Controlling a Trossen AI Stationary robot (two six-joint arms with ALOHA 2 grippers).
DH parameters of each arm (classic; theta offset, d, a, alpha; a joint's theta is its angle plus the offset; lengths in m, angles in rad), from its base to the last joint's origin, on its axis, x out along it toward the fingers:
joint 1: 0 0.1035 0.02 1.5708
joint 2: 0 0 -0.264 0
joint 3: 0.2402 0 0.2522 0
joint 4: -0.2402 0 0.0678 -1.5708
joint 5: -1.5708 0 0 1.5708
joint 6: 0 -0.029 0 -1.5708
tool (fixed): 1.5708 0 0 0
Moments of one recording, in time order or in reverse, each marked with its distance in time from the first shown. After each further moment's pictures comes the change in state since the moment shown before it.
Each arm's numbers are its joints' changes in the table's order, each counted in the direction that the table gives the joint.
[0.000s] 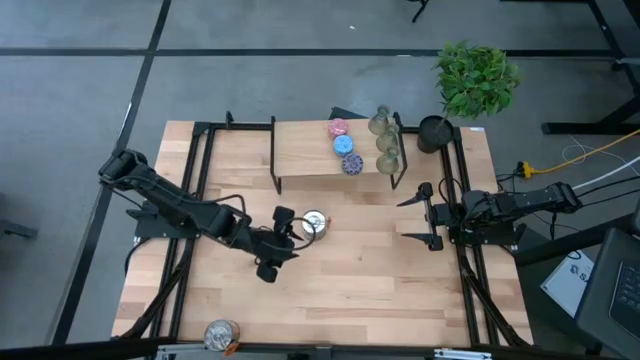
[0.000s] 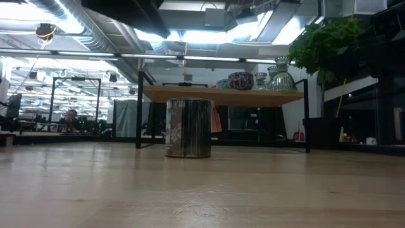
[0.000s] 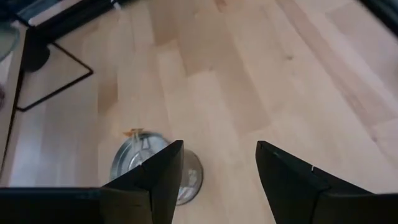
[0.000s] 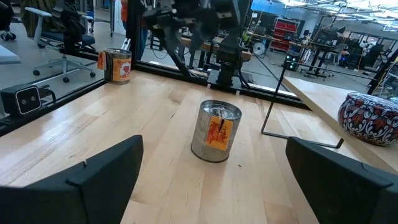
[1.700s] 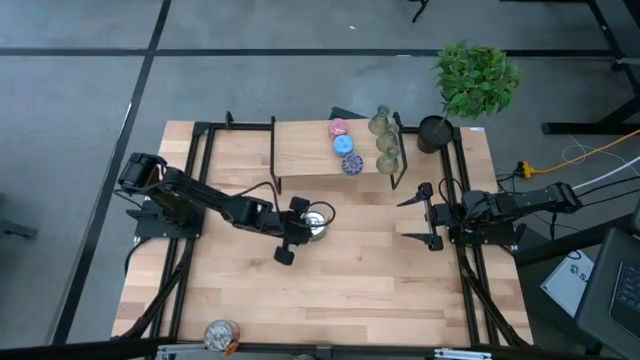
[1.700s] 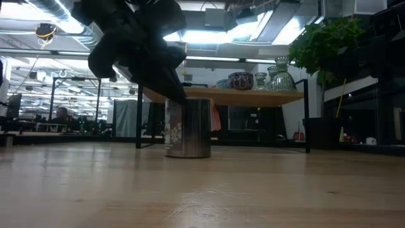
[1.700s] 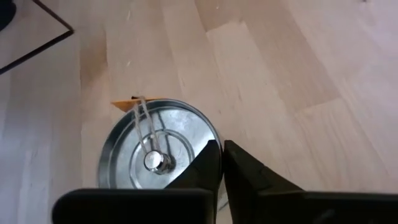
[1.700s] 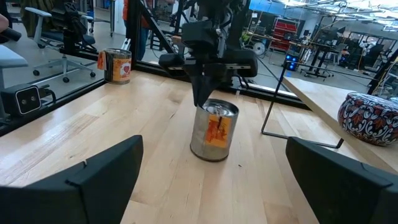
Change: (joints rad) left arm 0.220 -0.182 -0.118 0.236 -0.174 -0.127; right arm 0.000 0.000 0.000 0.000 0.000 0.000
